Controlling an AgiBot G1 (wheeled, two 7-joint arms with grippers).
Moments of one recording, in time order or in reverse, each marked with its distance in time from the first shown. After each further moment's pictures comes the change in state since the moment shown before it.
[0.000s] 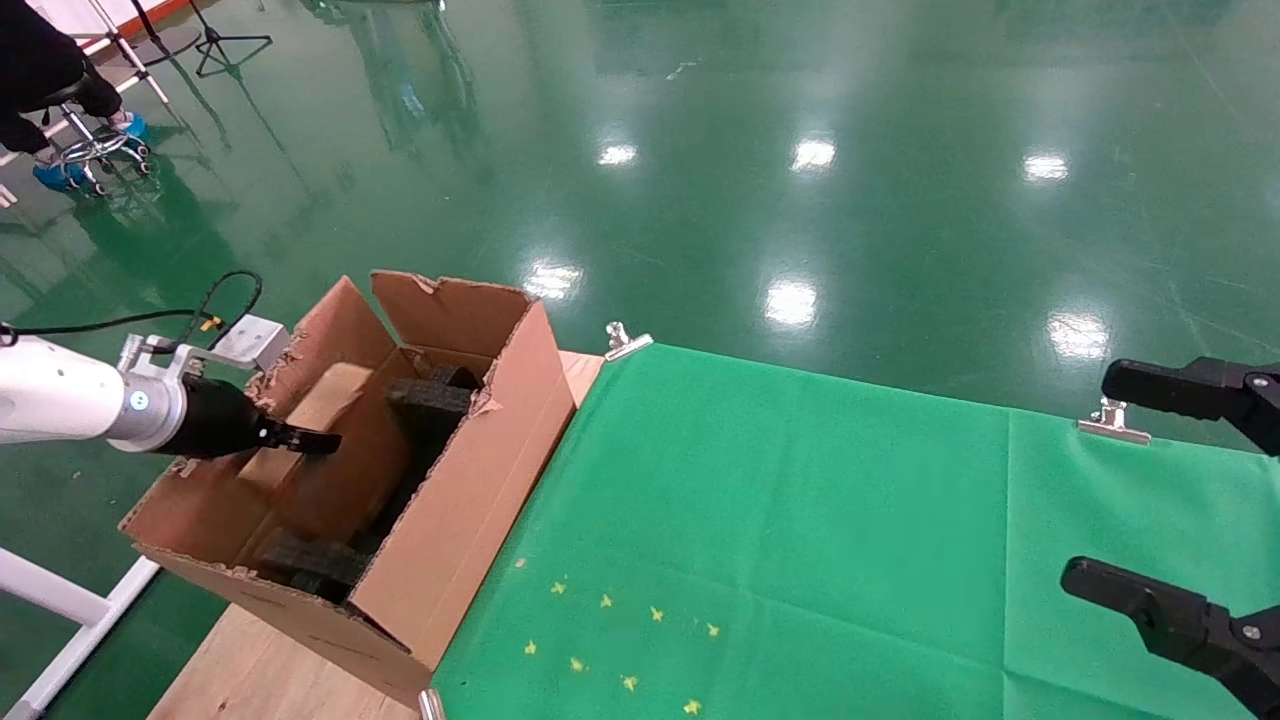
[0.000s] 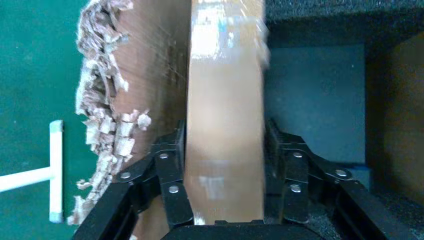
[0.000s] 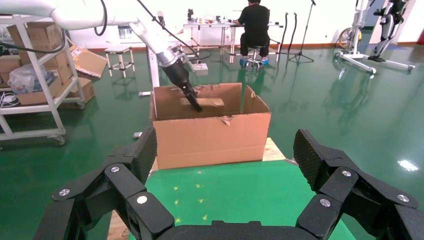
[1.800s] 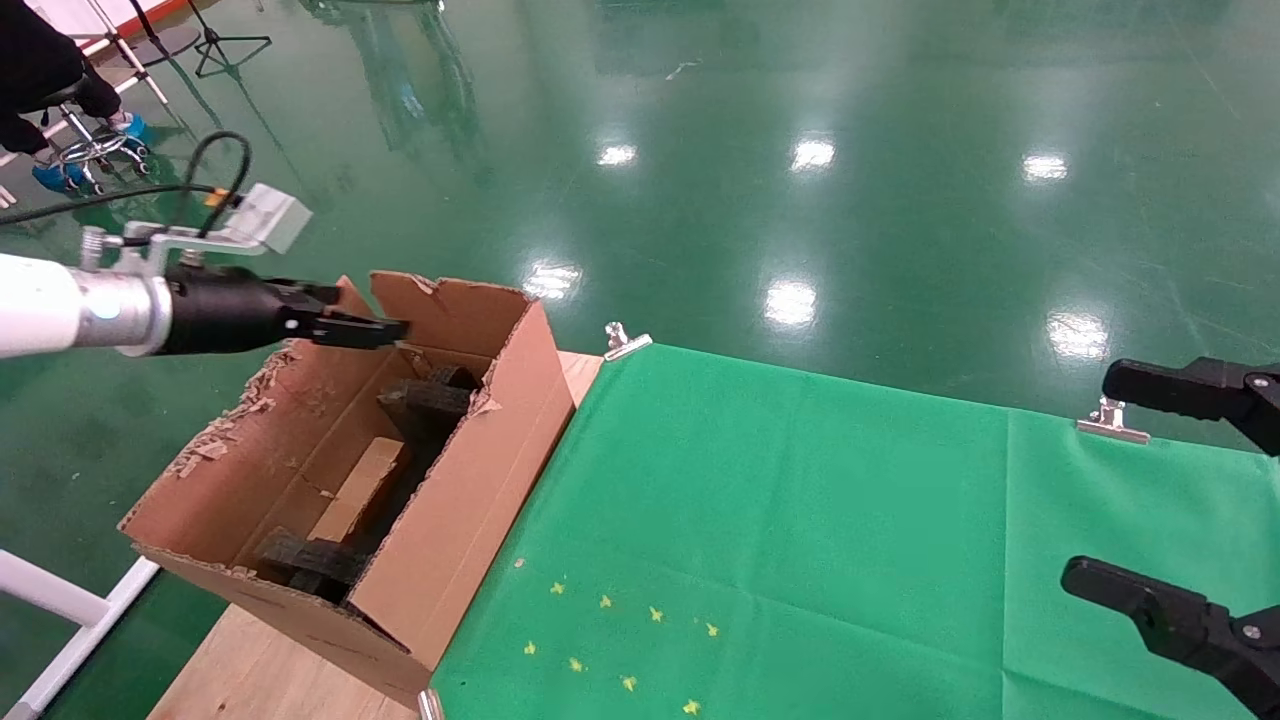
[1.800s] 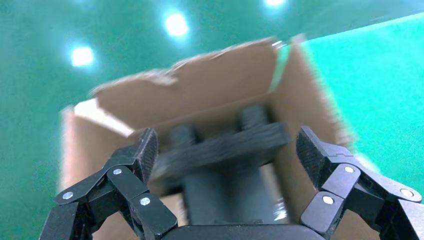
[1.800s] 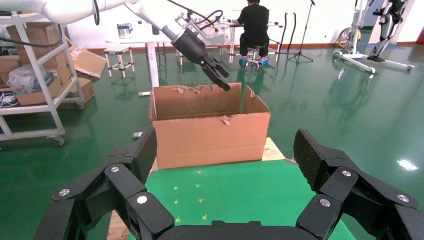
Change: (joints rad) left arm 0.014 -0.104 -0.141 -0.316 -0.311 0.144 0.148; right arm 0.000 0.000 0.000 0.000 0.000 0.000 0.000
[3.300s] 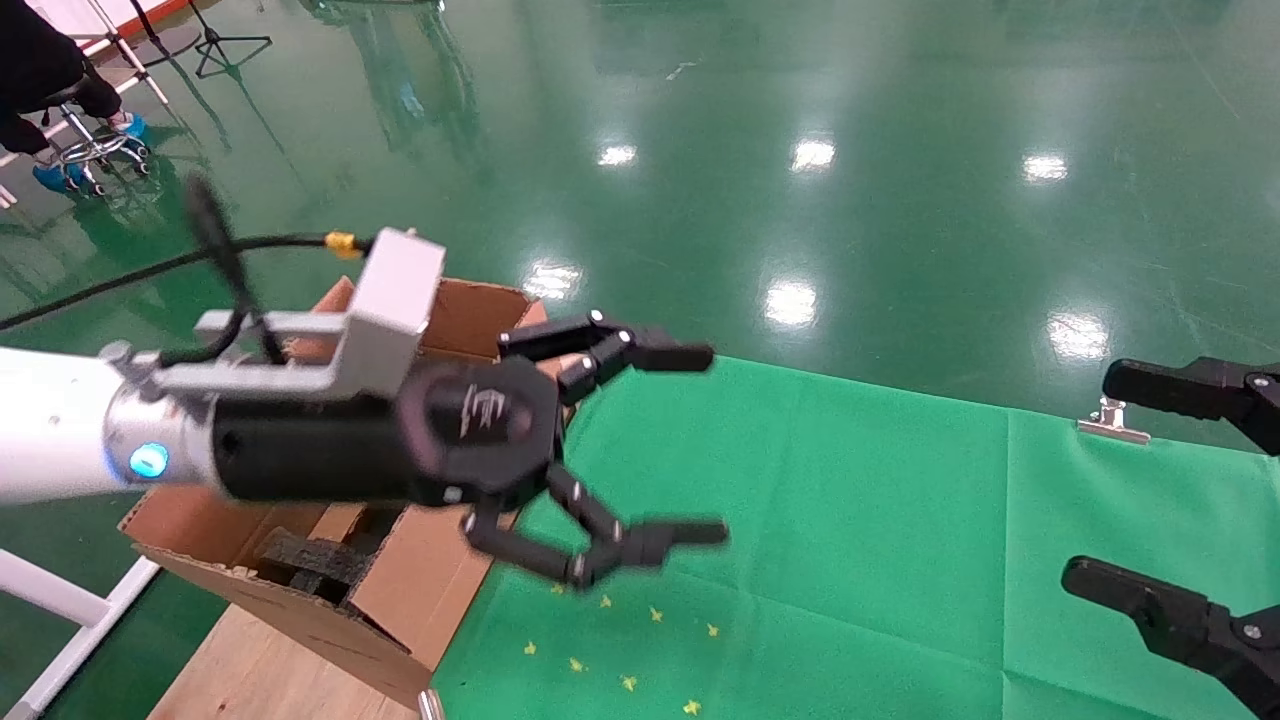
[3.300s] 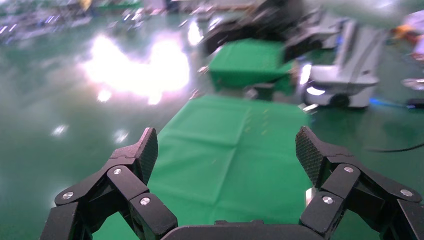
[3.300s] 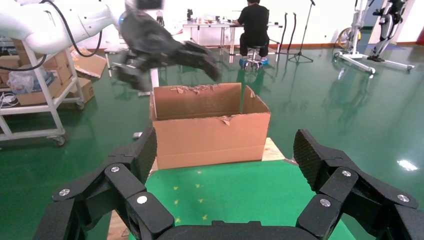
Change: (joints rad) left arm 0.475 0.016 -0.272 -0.623 -0.826 0.347 0.370; right arm 0.000 0.000 0.000 0.000 0.000 0.000 0.000
